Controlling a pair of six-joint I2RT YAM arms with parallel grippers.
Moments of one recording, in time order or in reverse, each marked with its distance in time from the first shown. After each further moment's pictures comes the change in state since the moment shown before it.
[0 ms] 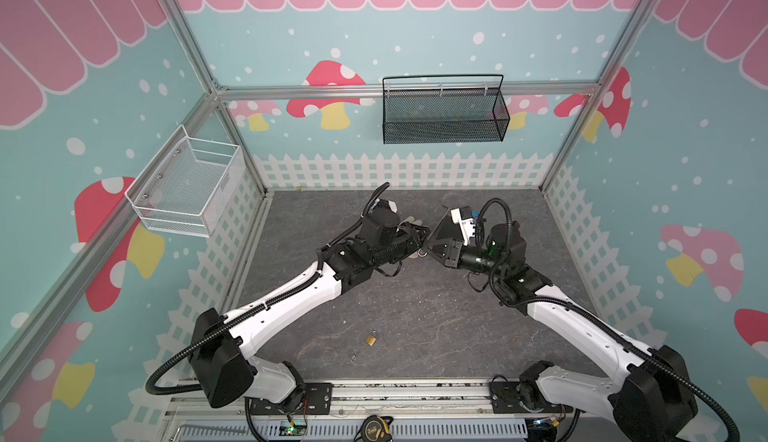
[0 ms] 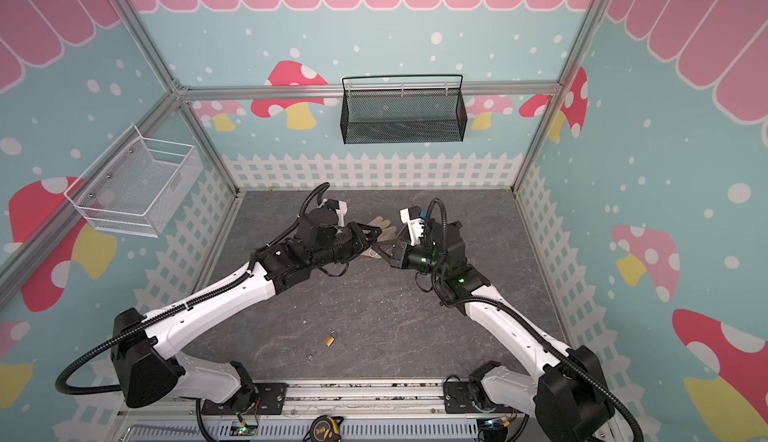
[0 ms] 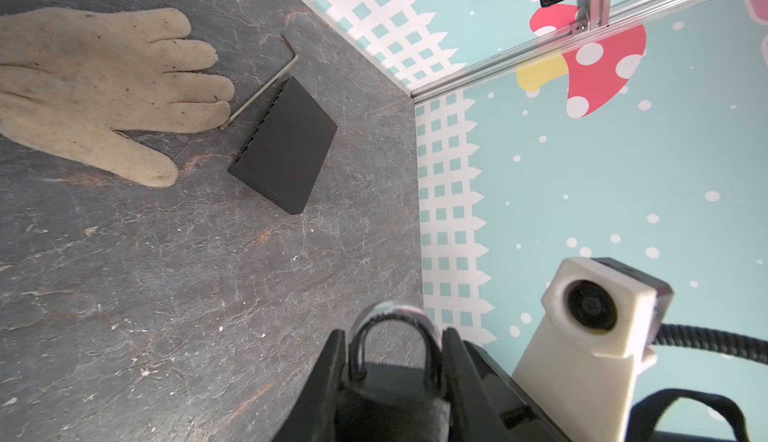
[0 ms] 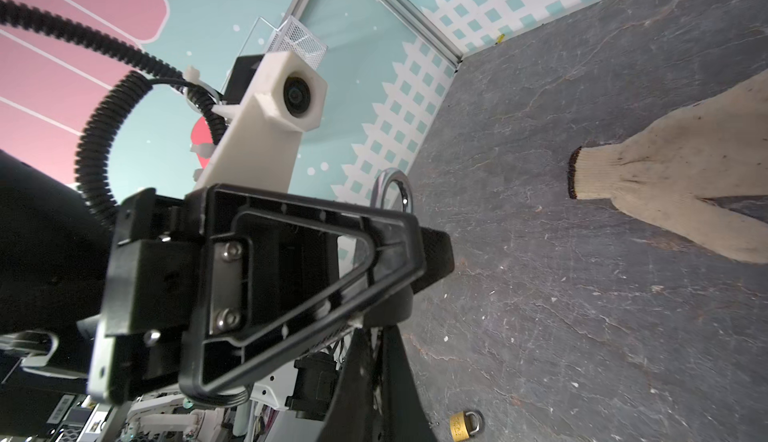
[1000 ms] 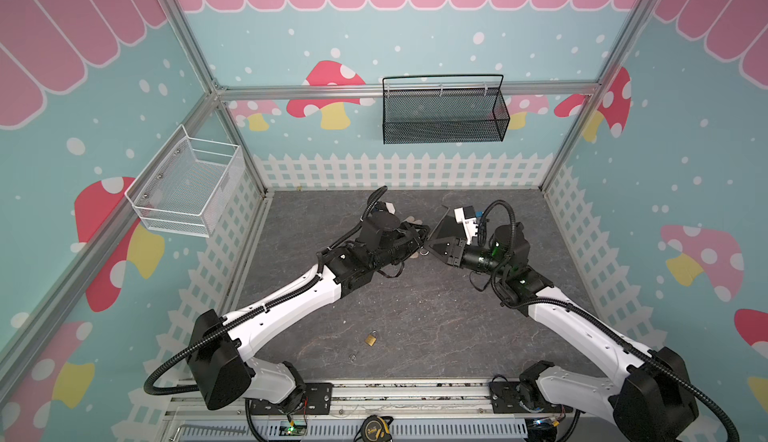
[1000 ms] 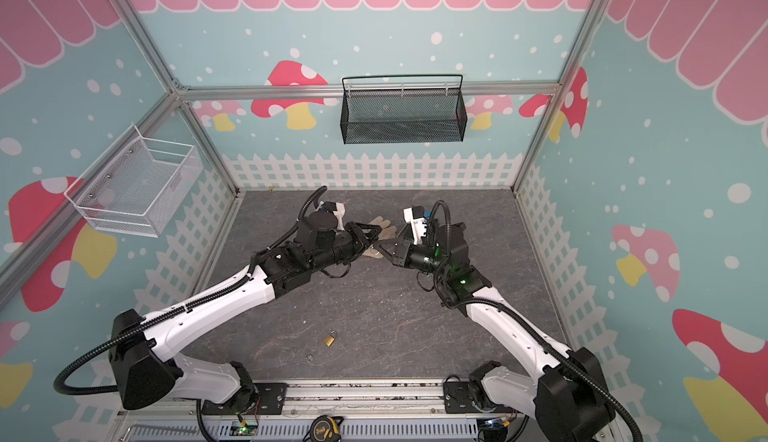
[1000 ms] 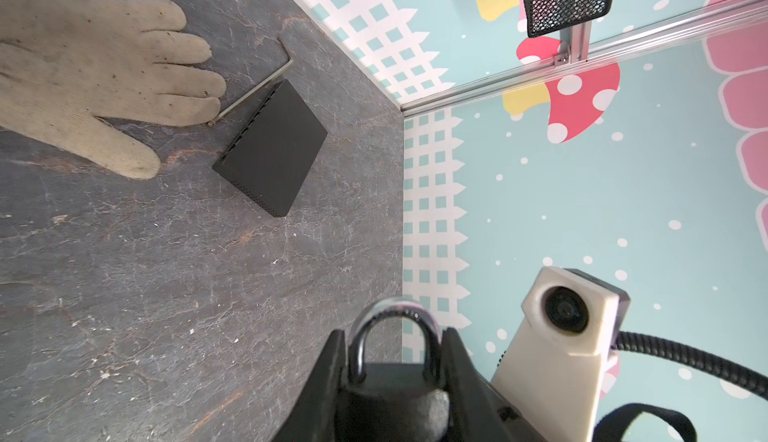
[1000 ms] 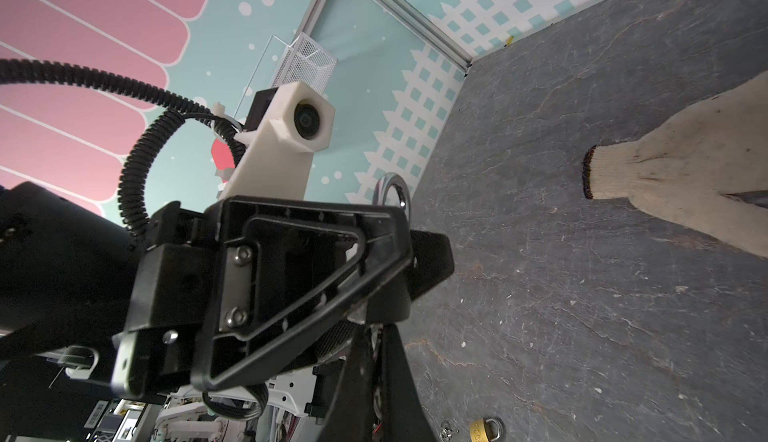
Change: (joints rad) left arm -0.023 -0.005 -0.015 0.027 -0.057 -0.078; right arm -0.009 -0.019 -0.005 -0.014 0.008 0.014
